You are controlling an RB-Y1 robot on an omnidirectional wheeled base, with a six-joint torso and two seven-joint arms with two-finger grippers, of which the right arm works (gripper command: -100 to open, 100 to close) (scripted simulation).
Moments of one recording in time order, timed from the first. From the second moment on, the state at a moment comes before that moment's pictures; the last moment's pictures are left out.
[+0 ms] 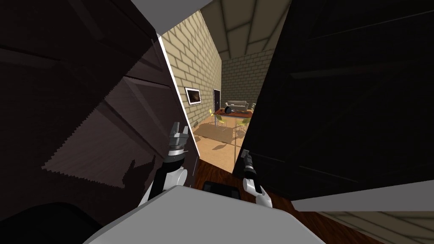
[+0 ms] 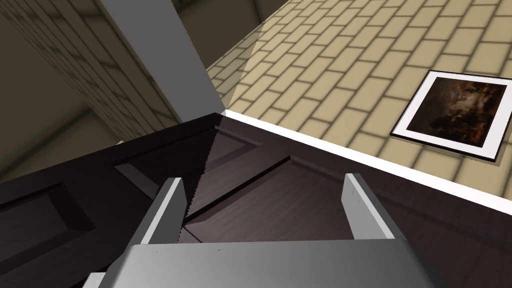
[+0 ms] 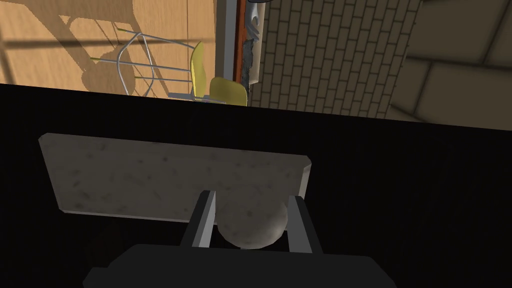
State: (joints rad) arm -0.10 -0.06 0.05 -0.72 -0.35 -0.78 0.19
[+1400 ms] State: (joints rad) arm -0.07 -0.15 0.13 -0.72 -0.32 -0.77 0.07
